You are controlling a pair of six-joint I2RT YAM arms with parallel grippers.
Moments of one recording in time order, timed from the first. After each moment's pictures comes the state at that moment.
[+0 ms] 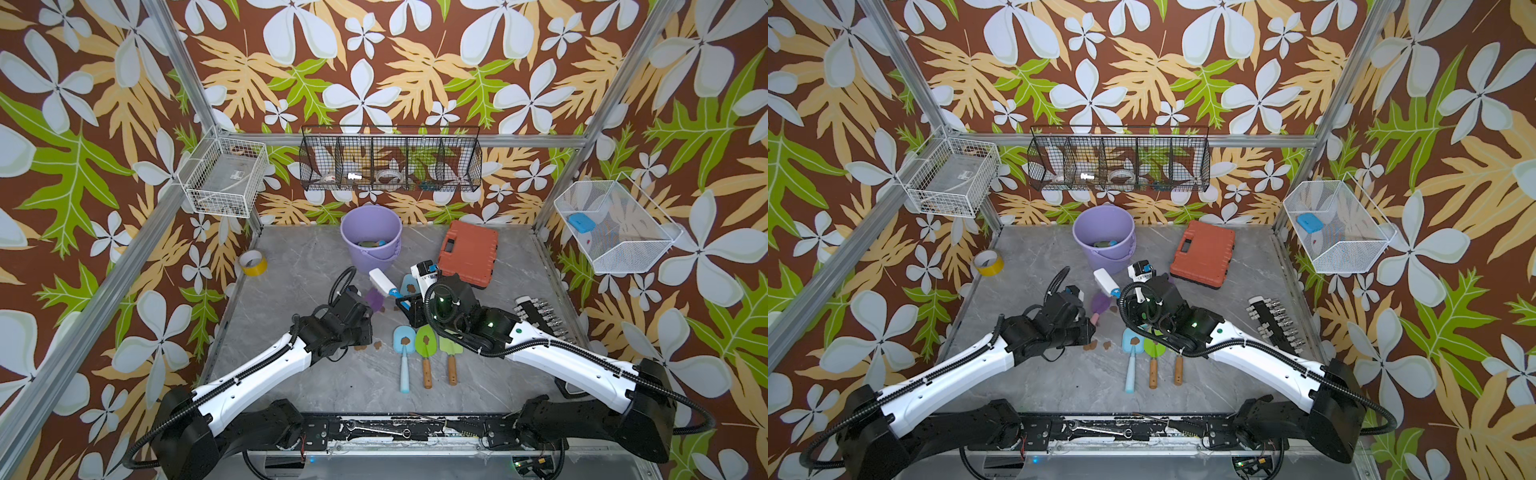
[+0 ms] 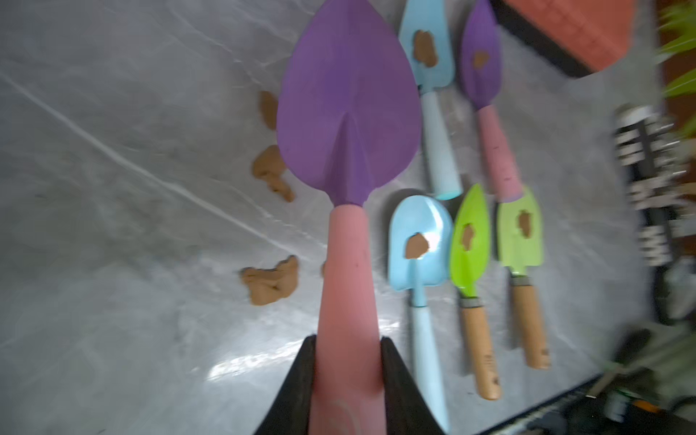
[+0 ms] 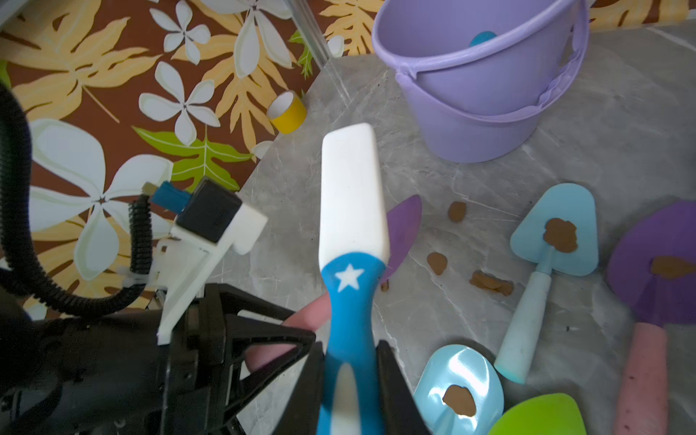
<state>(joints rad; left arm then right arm) -0.76 1.15 0.86 -0.70 -0.16 -0.71 0.90 1.29 1.00 -0.20 -0.01 0.52</state>
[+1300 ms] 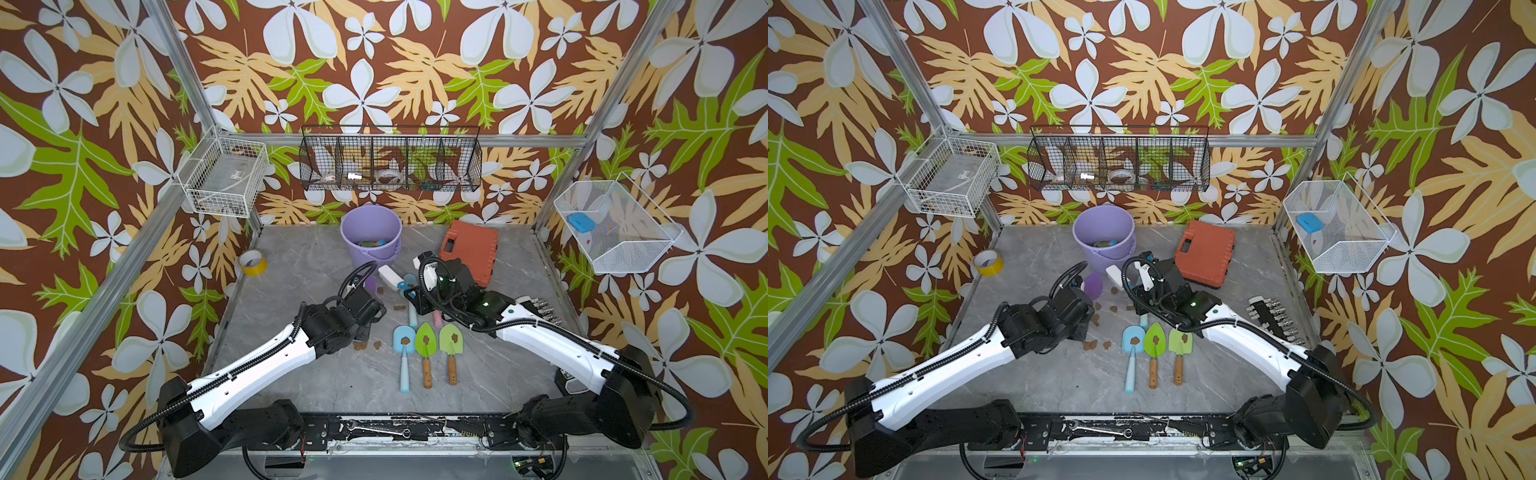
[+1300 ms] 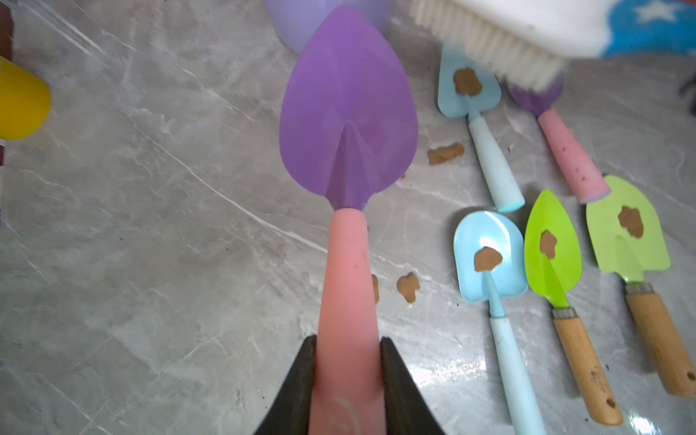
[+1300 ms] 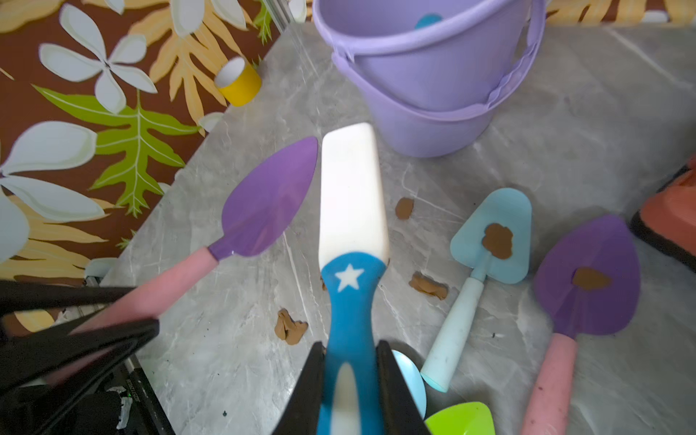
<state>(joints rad) -0.83 1.19 1.11 -0.94 -0.44 -0.56 0.71 1.37 1.05 -0.26 -0.10 0.37</state>
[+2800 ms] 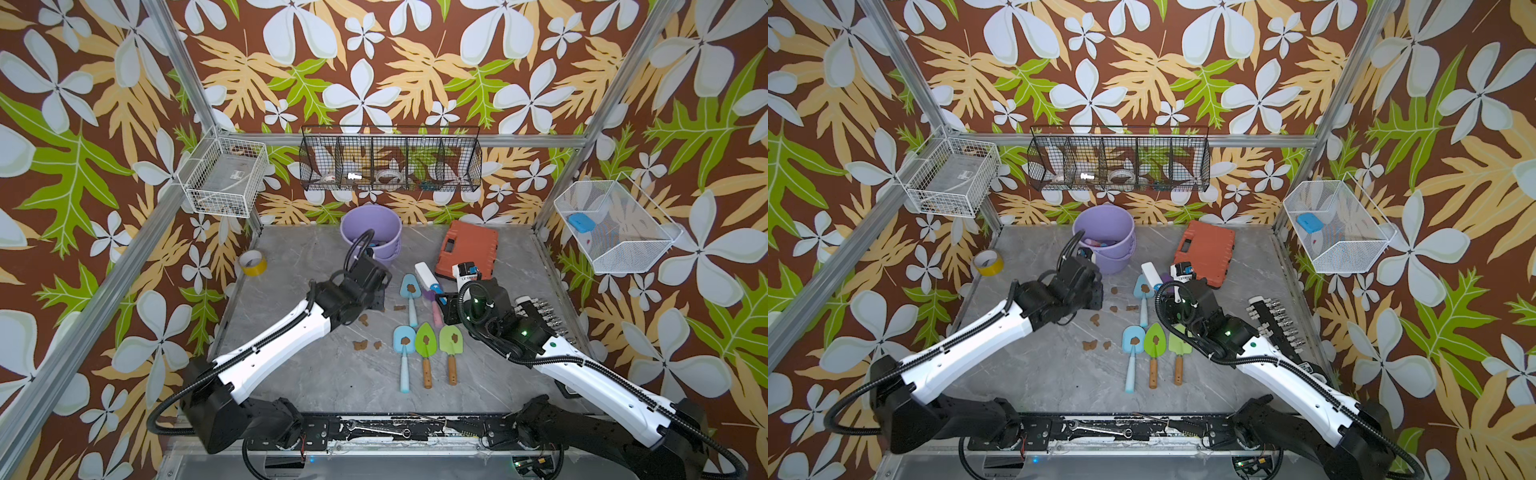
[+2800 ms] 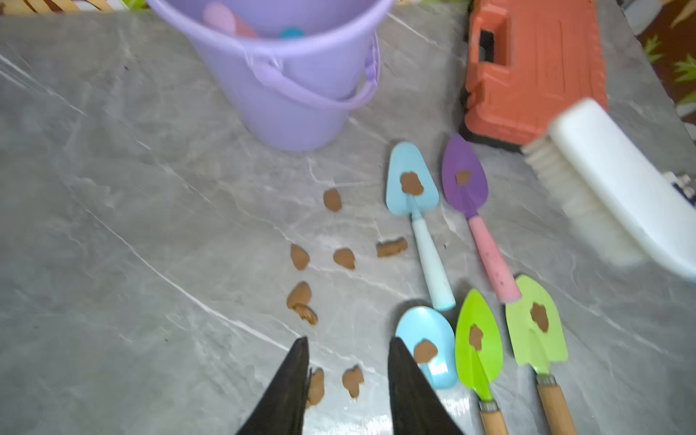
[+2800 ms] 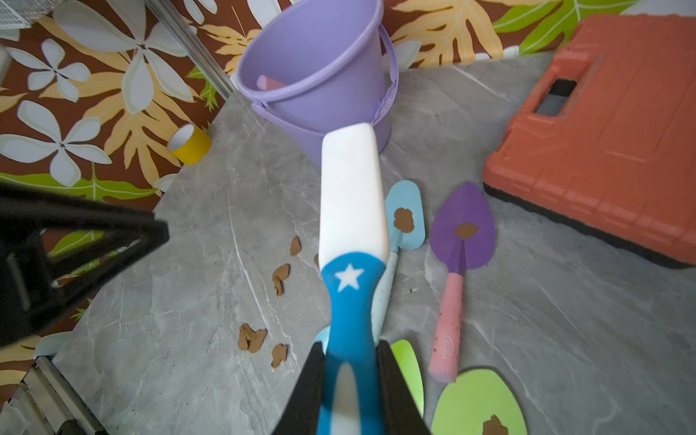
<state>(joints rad) -0.80 1.29 1.13 -0.69 -0.34 -0.57 0.68 1.07 0.82 -0.29 0.09 0.48</state>
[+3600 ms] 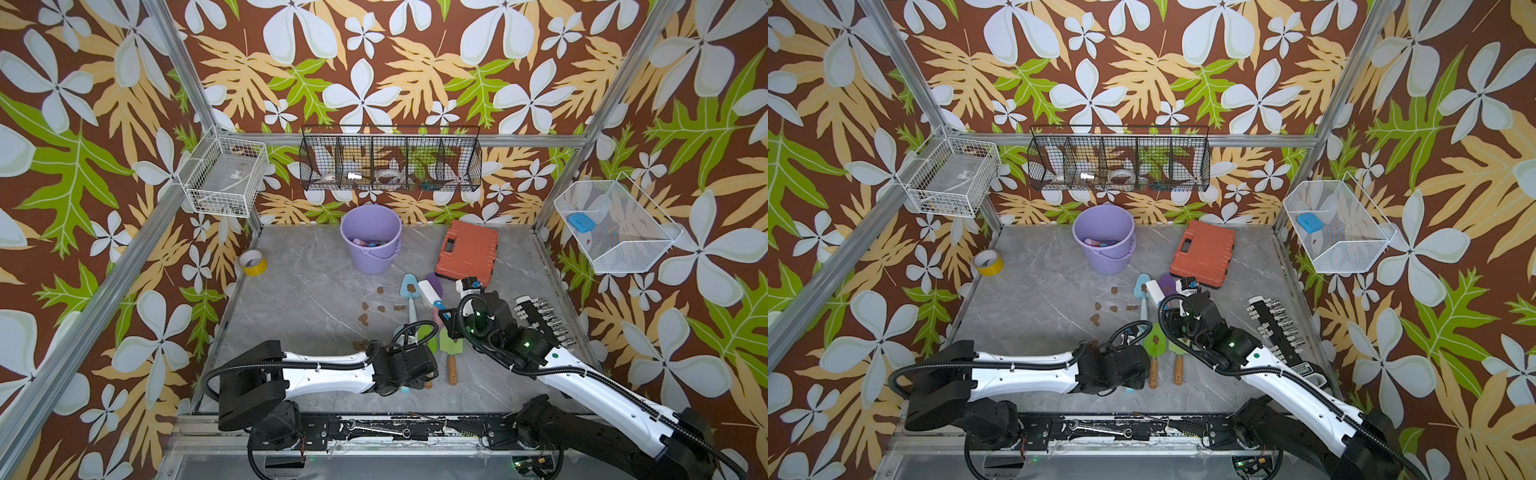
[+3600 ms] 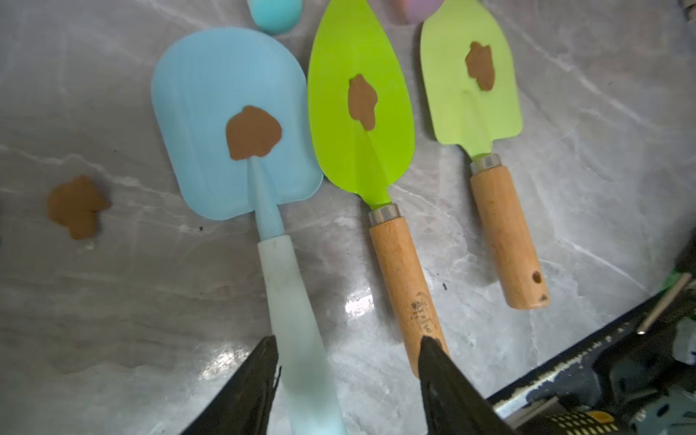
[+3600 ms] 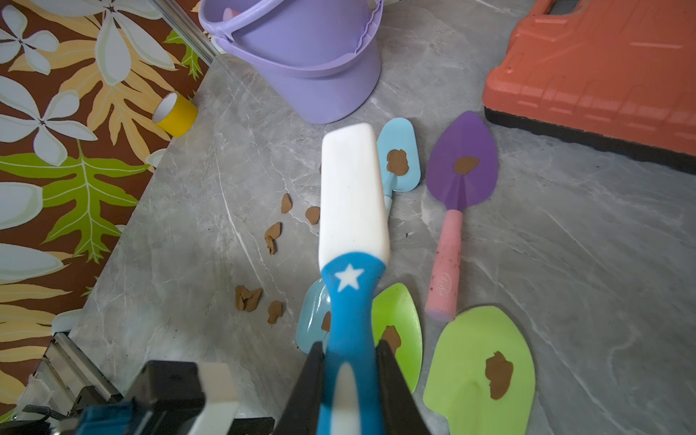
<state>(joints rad) -1.26 1.57 0.90 -0.45 -0.28 -0.98 0.68 0.99 0.70 -0.31 0.04 0.56</state>
